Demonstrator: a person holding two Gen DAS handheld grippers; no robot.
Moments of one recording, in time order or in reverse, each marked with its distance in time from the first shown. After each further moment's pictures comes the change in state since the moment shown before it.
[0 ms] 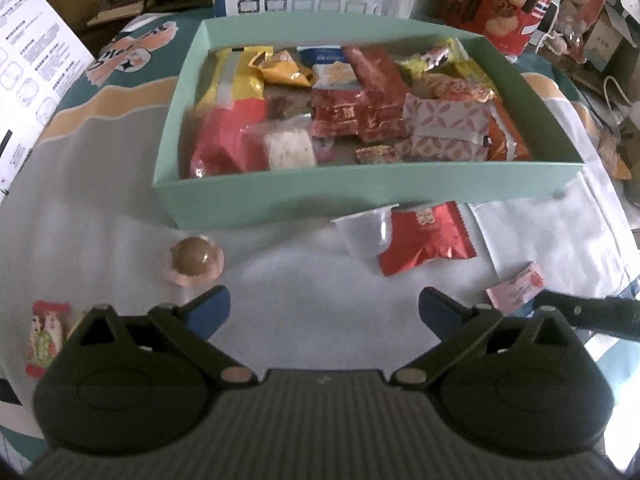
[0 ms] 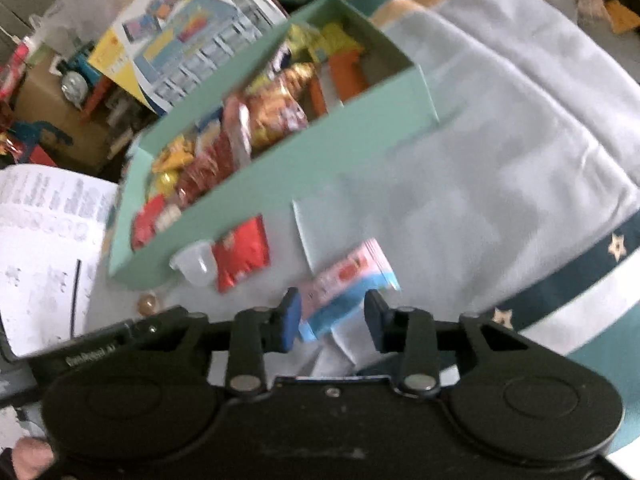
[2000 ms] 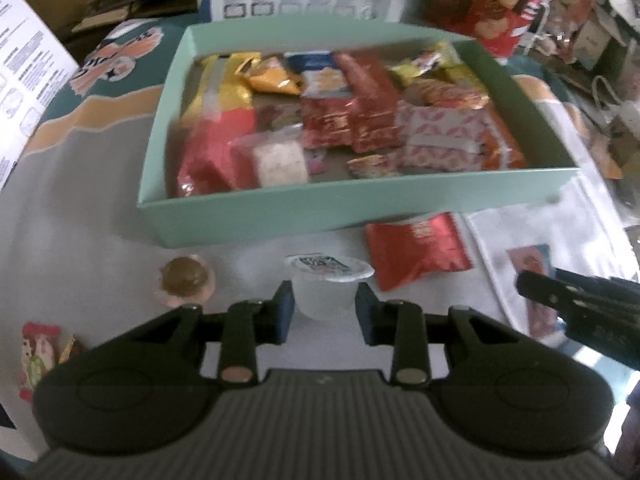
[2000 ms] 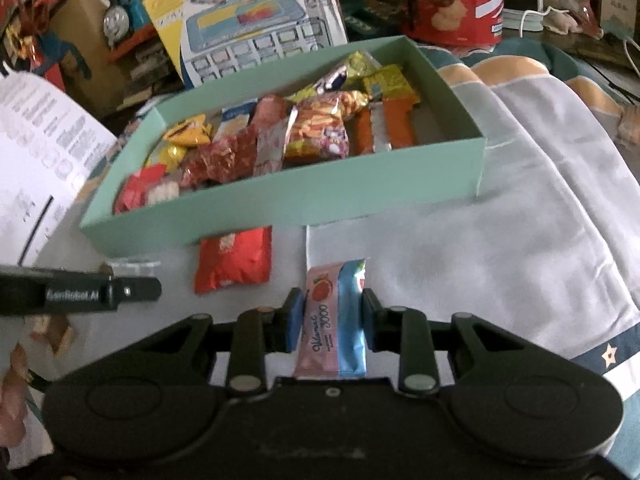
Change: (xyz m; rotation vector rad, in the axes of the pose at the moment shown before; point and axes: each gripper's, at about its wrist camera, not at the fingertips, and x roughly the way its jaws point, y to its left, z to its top) left arm 0.005 -0.001 0.008 0.035 -0.019 -0.051; right arm 0.005 0.047 -0.005 -0.312 -0.160 -0.093
